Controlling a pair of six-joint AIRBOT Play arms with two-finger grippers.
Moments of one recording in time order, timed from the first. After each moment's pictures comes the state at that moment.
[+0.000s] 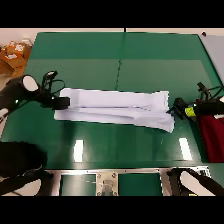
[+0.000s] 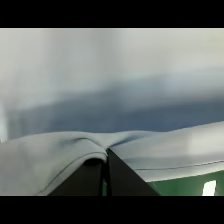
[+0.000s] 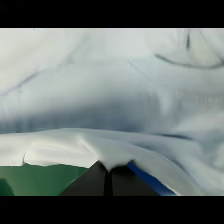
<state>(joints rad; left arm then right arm) -0.09 -1.31 1.05 1.28 -1.09 -1.51 -0.31 -1.09 0.83 -1.00 1.20 1.62</state>
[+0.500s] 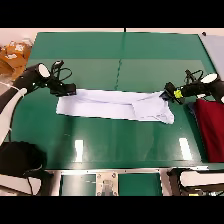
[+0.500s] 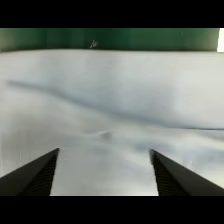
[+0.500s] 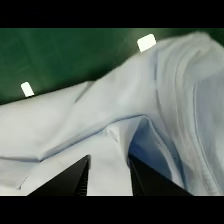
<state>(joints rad) -0.09 -1.62 1.33 1.26 -0.98 -1.52 -0.25 -1.53 1.16 -0.98 1.08 1.59</state>
